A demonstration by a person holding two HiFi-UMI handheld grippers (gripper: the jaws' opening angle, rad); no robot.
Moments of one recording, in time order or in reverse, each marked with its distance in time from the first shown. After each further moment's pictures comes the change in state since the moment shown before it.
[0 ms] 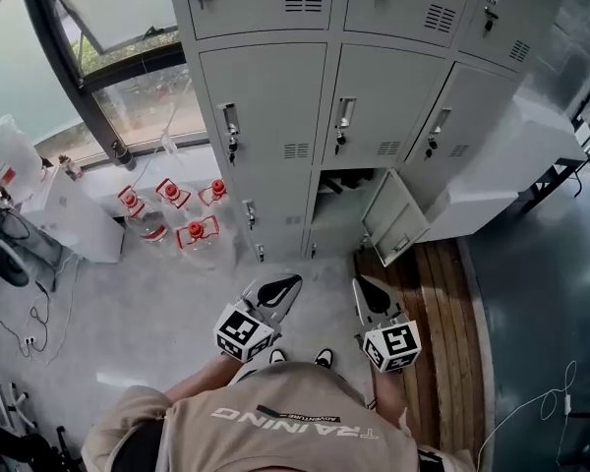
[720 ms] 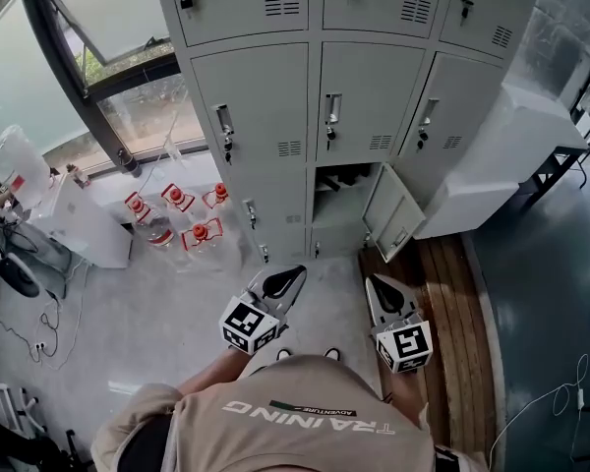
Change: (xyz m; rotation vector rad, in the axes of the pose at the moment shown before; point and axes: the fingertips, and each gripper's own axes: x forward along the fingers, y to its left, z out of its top) left arm 0.015 -0.025 0.015 0.021 -0.029 0.014; right arm -0.052 -0.018 0.008 -0.120 -0.002 -0.025
